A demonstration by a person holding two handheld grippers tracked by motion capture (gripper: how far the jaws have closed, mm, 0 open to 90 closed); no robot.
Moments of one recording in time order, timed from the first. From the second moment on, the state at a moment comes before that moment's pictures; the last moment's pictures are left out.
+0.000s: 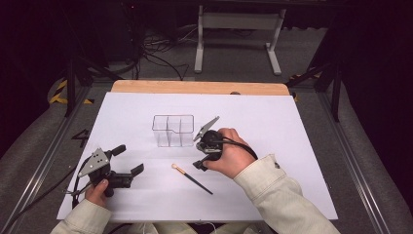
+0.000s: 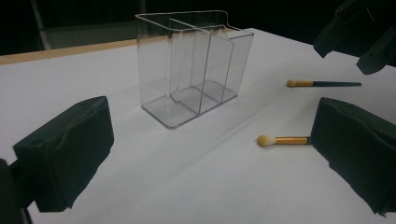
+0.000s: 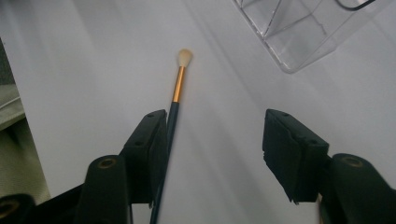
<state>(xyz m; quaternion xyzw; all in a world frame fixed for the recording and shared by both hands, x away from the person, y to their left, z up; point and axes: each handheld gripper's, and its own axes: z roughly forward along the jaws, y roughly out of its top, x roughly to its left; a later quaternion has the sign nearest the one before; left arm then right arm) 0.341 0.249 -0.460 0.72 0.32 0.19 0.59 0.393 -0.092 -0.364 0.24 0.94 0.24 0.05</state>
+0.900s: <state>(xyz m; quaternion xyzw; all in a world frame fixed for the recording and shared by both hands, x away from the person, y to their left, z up) 0.340 0.249 -0.460 0.72 0.32 0.19 0.58 0.397 -0.055 -0.395 0.27 0.95 0.14 0.00</state>
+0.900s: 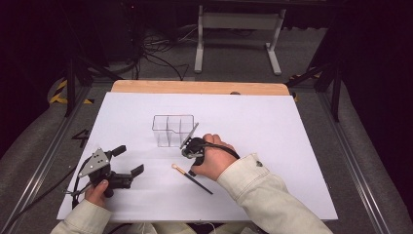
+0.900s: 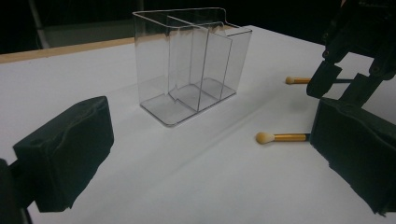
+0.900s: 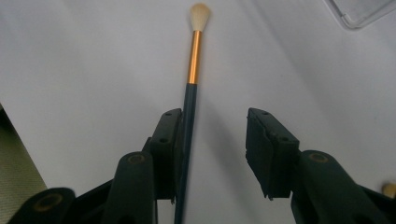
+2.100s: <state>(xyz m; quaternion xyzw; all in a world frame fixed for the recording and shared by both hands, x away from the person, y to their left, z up) 0.332 0.254 -0.458 0.73 0.31 0.20 0.57 0.393 -0.028 -0.423 0.27 0.96 0.07 0.00</state>
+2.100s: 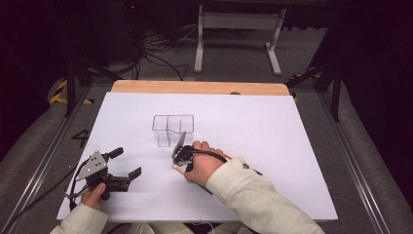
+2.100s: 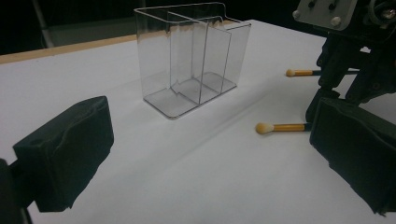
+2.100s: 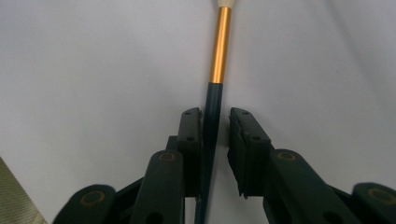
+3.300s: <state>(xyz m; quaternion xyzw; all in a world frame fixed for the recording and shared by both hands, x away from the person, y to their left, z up) 0.333 0.254 -0.459 0.73 0.31 0.20 0.57 0.389 -0.030 -0.410 0.28 0.96 0.08 0.02</state>
